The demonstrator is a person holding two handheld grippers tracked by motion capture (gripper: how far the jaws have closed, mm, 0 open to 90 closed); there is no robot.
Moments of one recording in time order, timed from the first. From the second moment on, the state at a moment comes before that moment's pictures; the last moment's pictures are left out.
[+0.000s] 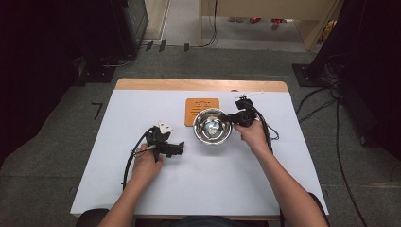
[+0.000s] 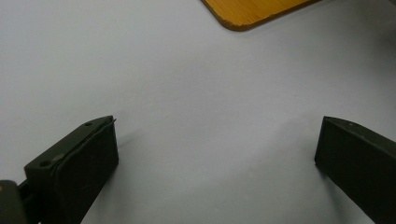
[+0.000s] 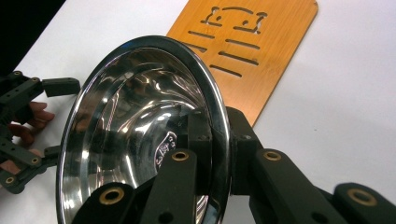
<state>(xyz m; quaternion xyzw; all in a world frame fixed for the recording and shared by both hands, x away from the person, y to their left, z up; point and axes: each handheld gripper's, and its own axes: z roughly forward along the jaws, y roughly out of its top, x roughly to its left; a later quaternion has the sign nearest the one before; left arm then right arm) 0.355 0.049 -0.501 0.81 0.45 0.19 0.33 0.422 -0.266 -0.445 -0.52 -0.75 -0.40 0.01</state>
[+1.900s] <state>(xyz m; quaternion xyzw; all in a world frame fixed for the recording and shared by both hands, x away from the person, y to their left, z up) 0.355 0.049 -0.501 0.81 0.45 0.19 0.33 0.468 -0.258 -0.444 -0.54 -0.74 -0.39 0.01</state>
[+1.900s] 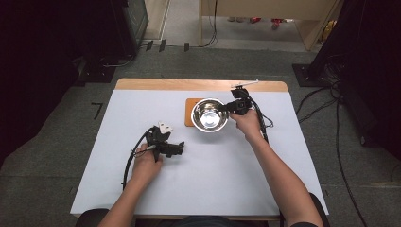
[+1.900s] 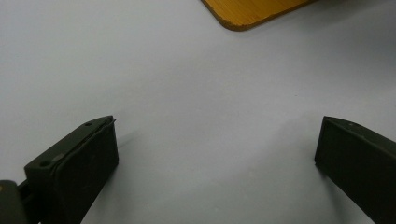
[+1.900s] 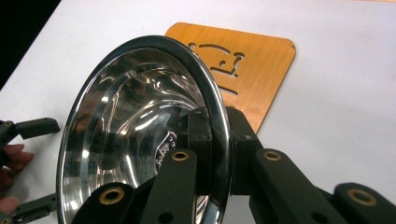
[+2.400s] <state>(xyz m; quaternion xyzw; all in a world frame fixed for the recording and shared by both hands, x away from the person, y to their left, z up) 0.355 0.049 -0.501 0.81 0.45 0.19 0.33 0.477 -0.253 -0.446 -0.55 -0.74 -0.39 0.01</state>
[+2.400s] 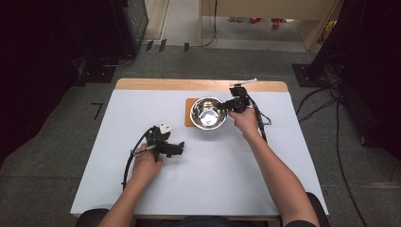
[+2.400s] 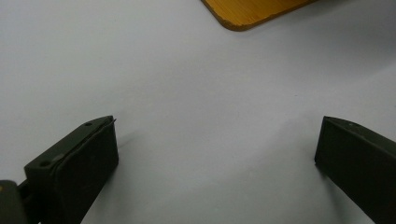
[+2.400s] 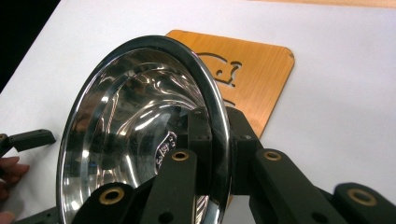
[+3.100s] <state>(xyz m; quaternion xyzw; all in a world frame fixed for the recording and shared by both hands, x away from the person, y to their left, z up) 0.355 0.049 -0.501 0.81 0.45 0.19 0.33 0.492 -0.254 -0.450 -0.58 -0.72 -0.38 0.01</state>
